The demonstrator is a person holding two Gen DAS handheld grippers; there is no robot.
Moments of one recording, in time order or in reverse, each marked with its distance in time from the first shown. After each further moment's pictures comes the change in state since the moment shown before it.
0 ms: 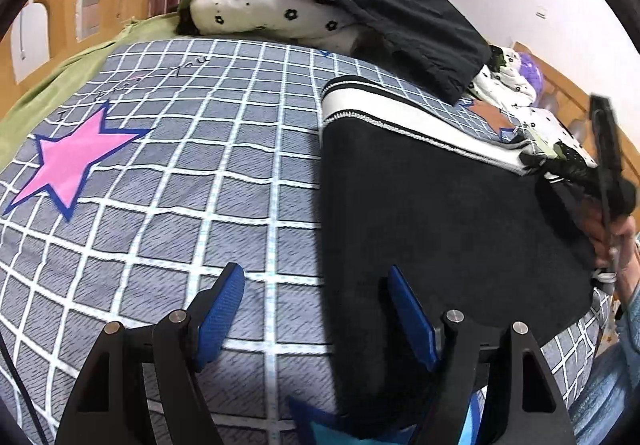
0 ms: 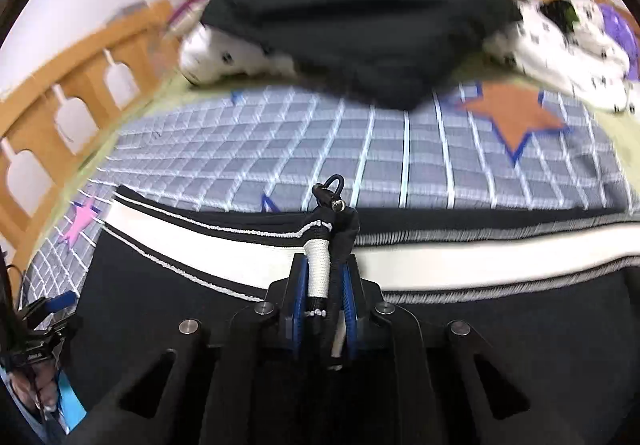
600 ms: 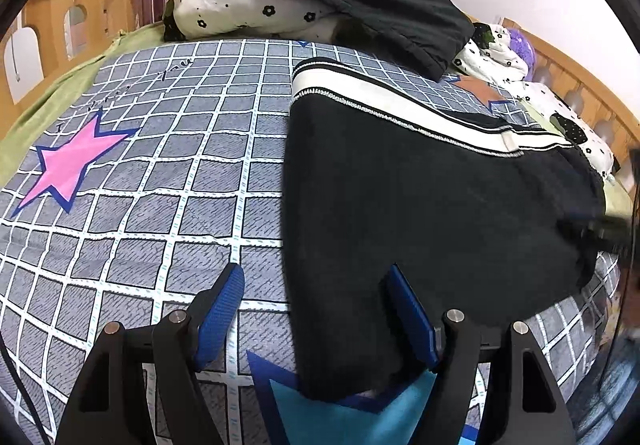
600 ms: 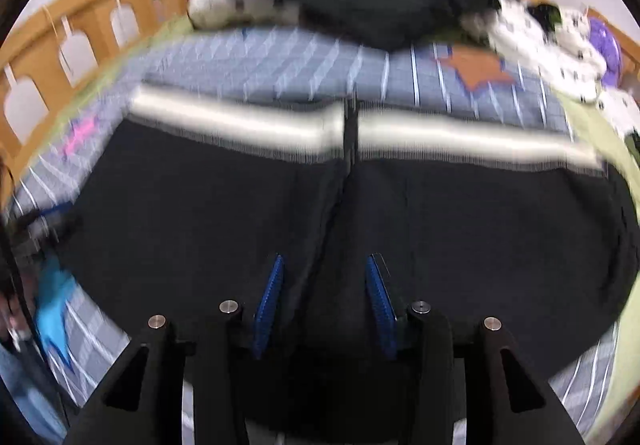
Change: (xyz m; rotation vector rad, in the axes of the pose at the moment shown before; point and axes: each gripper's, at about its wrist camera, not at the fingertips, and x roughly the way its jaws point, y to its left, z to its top) left arm -0.011 -0.025 -0.016 0.058 0.026 0.024; right arm -0.059 0.029 -0.104 -0.067 0.180 -0.143
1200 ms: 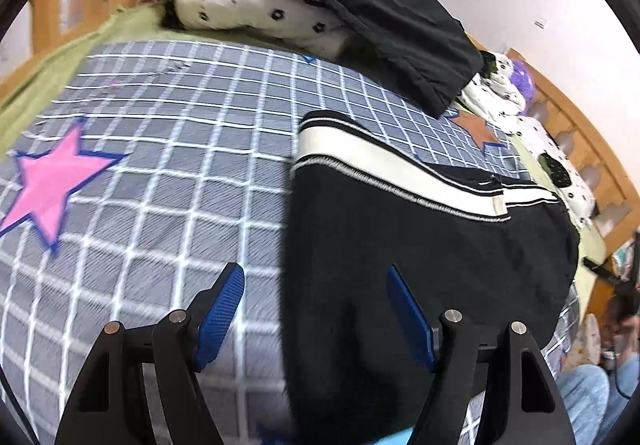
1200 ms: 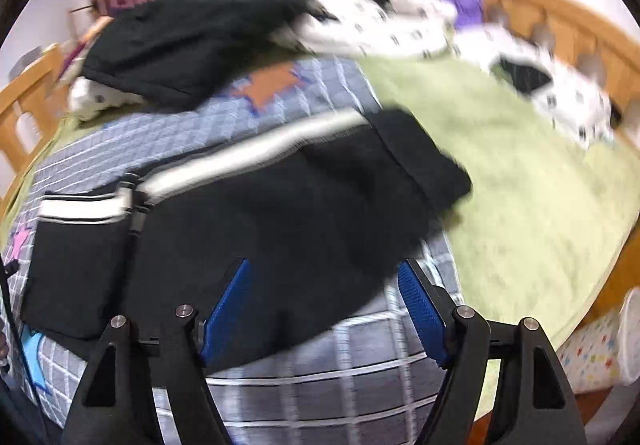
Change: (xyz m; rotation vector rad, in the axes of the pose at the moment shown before) left arm 0.012 0.023 0.064 -0.106 0.036 -0.118; right arm -0.093 -0.193 -0.042 0.371 -0.126 -0.224
